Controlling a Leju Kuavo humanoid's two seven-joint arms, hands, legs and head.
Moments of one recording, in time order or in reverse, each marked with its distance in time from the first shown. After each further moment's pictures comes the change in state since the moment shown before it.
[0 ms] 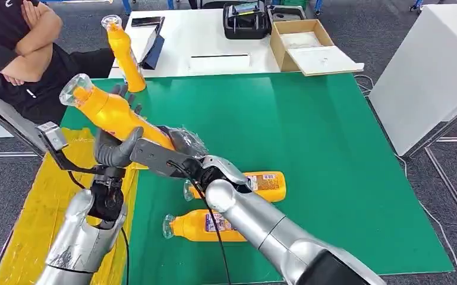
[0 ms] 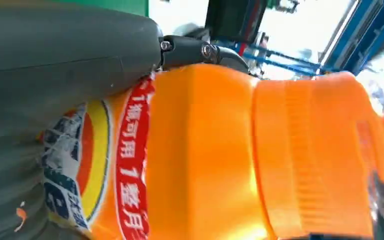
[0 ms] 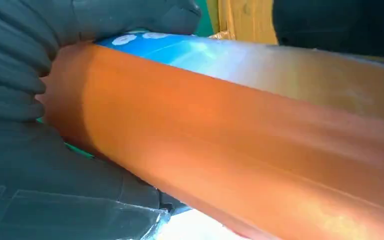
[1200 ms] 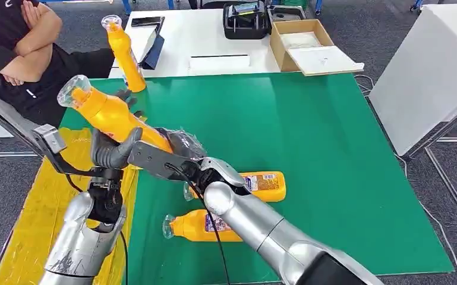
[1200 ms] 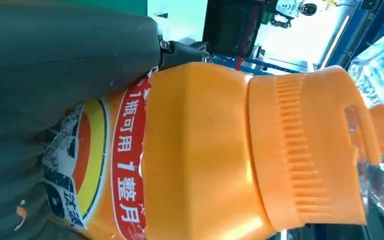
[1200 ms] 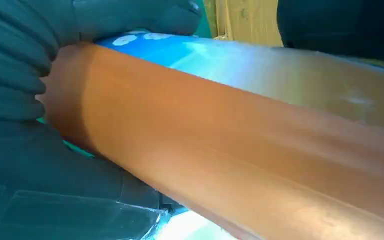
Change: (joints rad) left arm 0.024 -0.014 0.019 -0.039 -0.071 0.030 -0.010; right arm 0.008 0.006 0.002 0.001 0.011 -0.002 -0.003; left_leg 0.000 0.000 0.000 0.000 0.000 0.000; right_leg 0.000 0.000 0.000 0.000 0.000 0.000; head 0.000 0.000
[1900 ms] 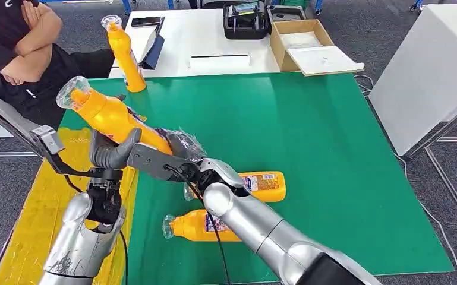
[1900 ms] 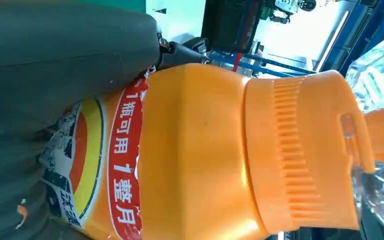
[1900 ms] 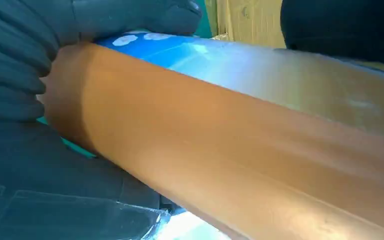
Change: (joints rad) left arm 0.003 0.000 0.007 -0.005 0.013 -0.028 0.001; right arm 0.006 0.002 -0.011 0.001 0.029 0.001 -0.001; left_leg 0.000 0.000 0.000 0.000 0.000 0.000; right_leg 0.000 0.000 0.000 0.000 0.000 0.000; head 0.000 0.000
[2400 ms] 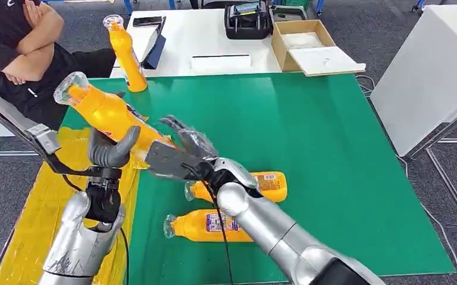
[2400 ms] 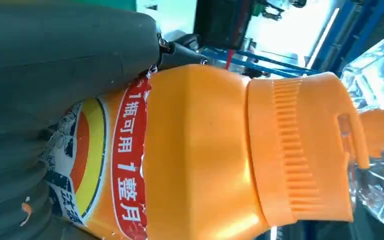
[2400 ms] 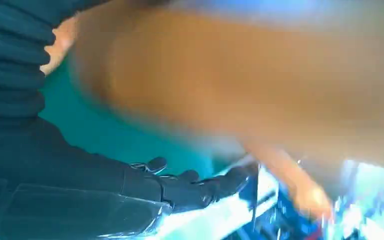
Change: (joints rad) left arm 0.000 0.001 0.012 -0.025 0.006 -0.015 -0.005; right arm 0.062 -0.094 -0.114 -0.169 -0.022 -0.022 -0.037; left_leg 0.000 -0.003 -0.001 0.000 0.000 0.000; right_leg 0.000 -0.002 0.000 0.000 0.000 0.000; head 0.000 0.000
